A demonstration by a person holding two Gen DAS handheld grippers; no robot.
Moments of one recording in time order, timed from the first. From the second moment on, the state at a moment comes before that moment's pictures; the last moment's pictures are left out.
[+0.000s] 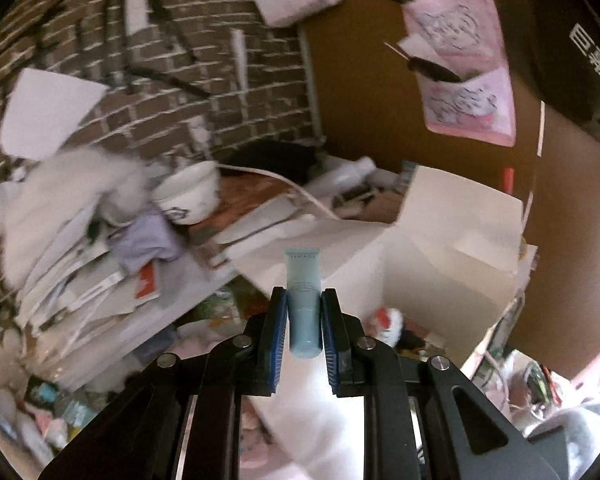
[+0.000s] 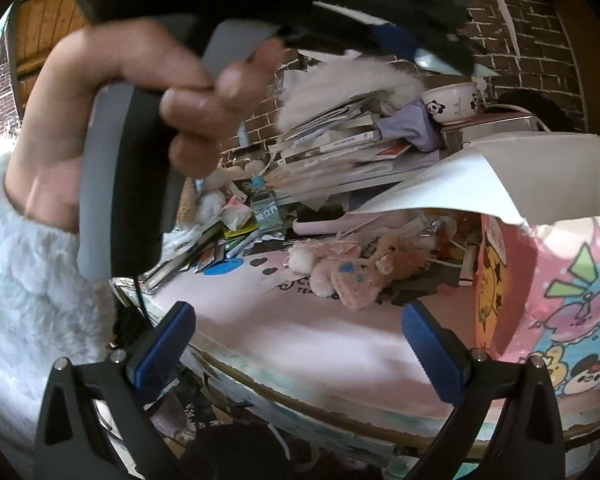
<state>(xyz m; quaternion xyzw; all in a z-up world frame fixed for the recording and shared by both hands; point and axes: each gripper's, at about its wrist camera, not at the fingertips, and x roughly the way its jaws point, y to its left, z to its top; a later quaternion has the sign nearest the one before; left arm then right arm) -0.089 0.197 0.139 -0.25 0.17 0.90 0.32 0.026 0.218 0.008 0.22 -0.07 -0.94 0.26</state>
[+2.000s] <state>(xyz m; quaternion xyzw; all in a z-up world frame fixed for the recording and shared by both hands) -0.104 0.236 0.130 -0.32 0.24 0.85 0.33 0.029 0.220 0.009 0.21 -0.06 -0.95 0.23</state>
